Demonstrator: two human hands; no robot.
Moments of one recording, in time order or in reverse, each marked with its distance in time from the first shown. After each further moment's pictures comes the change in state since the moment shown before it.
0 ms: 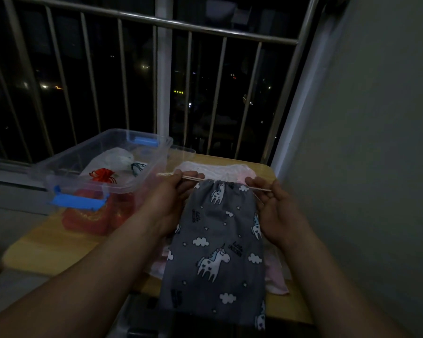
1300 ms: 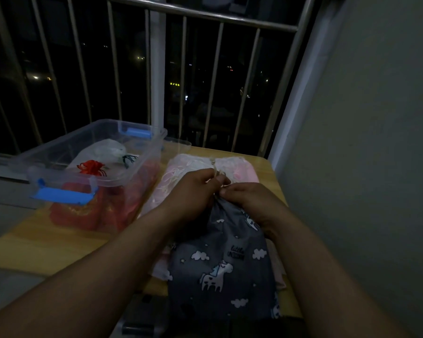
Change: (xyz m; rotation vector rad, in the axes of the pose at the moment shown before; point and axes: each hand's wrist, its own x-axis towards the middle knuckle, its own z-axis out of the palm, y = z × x) left_hand 0.000 -0.023 0.023 0.975 -0.205 0.458; right_hand -0.006 0.012 0.022 -0.770 -0.173 -0.073
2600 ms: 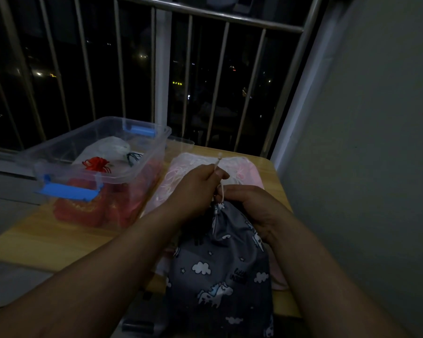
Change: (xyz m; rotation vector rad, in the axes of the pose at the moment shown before) left_hand 0.007 -0.006 0.002 0.054 0.068 0.005; right_hand -0.006 -0.001 0.014 0.368 -0.149 0.168
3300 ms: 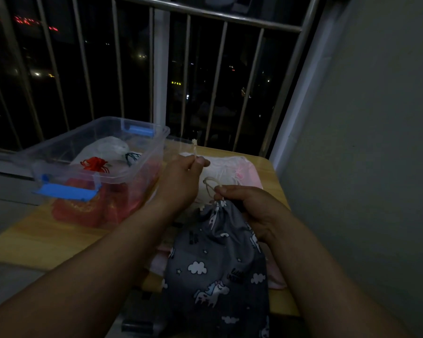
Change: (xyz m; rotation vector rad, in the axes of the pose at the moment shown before) left_hand 0.004 -0.005 -0.018 0.086 0.204 0.019; right_hand 0.003 -0.001 0.001 0.017 0.089 0.071
